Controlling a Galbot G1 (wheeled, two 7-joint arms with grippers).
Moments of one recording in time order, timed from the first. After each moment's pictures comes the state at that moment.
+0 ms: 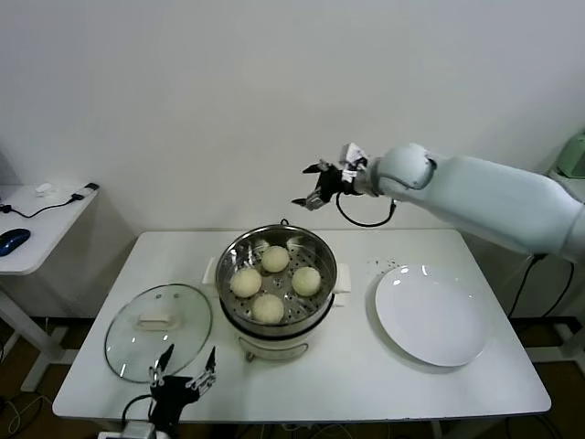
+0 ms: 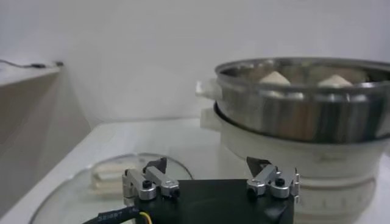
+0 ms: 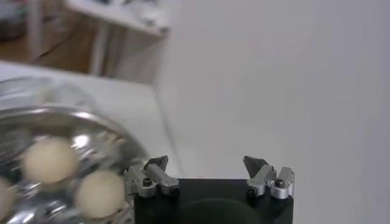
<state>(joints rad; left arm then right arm) 1.76 -1.45 -0.57 -2.09 -0.08 0.10 0.00 0.44 0.84 -1.11 1.38 0.98 -0.21 -0.25</state>
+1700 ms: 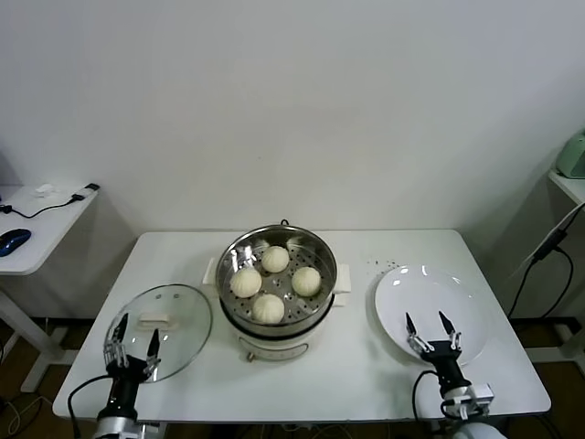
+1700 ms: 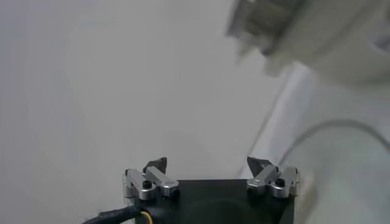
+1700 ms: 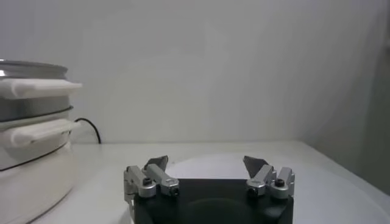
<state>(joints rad) 1.61 -1.32 -0.68 -1.73 0.95 -0.14 -0.37 -1.43 1.23 0.54 1.56 0.38 0.27 -0.07</state>
